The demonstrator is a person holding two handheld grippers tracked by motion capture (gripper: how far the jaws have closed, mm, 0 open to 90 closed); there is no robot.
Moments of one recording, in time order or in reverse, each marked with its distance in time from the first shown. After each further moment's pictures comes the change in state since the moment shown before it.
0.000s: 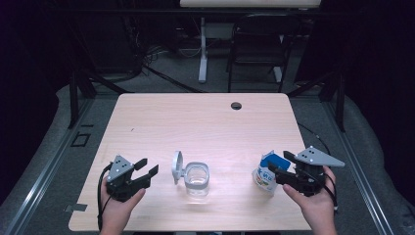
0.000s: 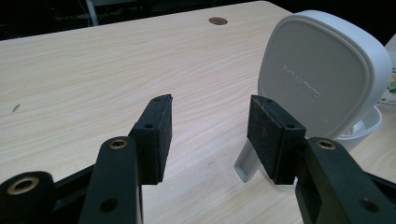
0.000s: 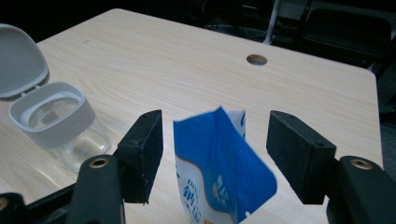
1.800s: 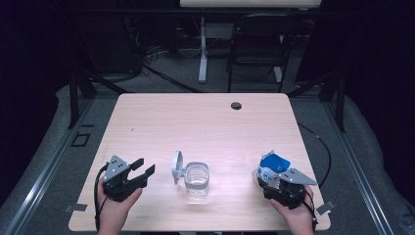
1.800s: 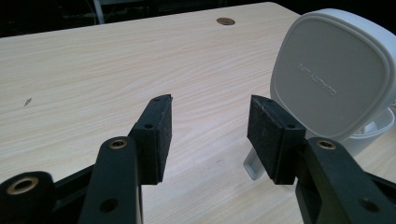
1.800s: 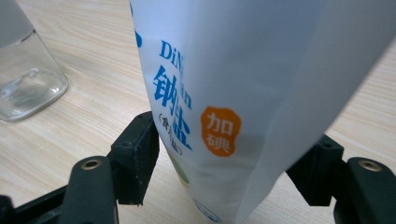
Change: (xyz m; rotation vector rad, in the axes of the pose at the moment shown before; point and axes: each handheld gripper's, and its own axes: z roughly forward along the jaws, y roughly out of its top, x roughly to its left) left arm 0.007 -0.003 -0.003 -0.002 0.018 -0.013; right arm -0.004 -0.095 0.063 0.032 -0.013 0.008
